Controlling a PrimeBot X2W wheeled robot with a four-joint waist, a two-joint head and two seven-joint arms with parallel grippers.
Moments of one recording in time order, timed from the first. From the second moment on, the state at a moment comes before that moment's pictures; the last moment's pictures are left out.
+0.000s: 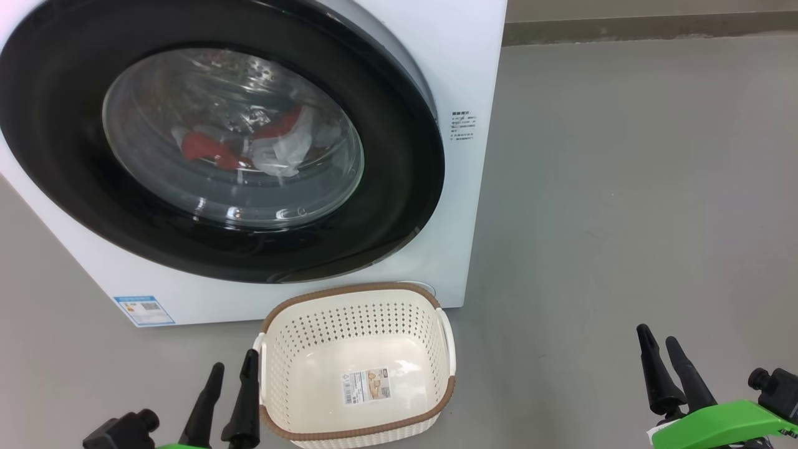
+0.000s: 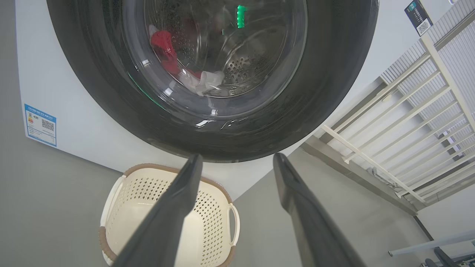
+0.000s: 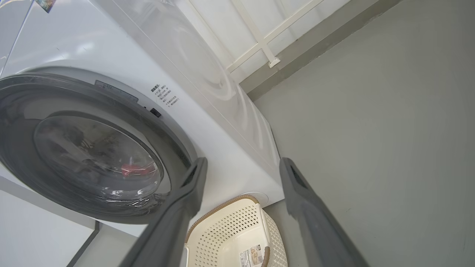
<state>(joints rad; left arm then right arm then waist) 0.01 0.03 -0.06 0.17 -0.72 -0.05 -0.11 0.04 -0.07 -0.05 0.26 0.86 0.13 -0.11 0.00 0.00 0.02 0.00</state>
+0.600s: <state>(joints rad) 0.02 0.04 -0.08 0.14 -0.55 -0.02 -0.16 0.04 -0.09 -0.02 0.26 0.69 0.13 -0.16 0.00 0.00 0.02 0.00</state>
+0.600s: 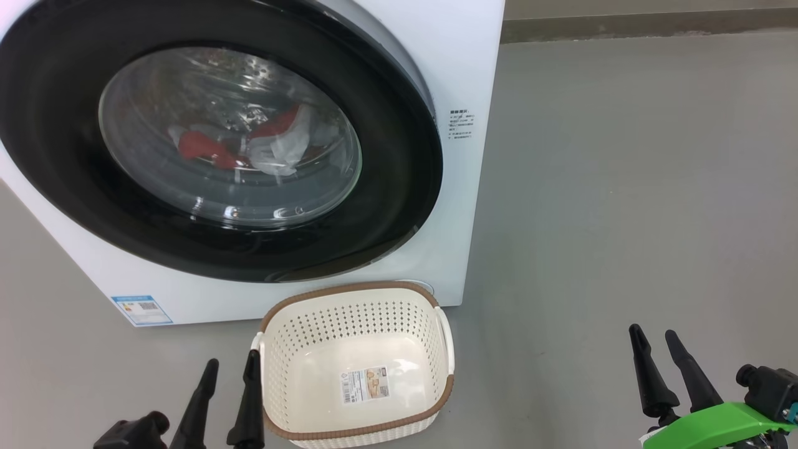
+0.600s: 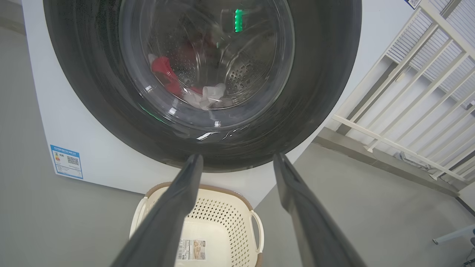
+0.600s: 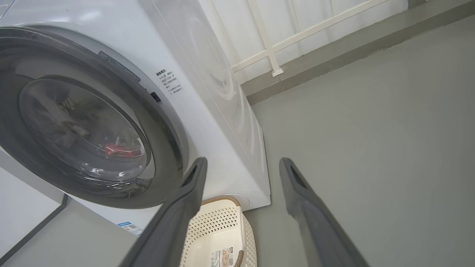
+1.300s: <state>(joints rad) 0.03 0.04 -0.09 0.12 -0.33 0.01 -0.21 0.07 -0.12 -0.01 0.24 0.49 0.13 -0.21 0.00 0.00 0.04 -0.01</state>
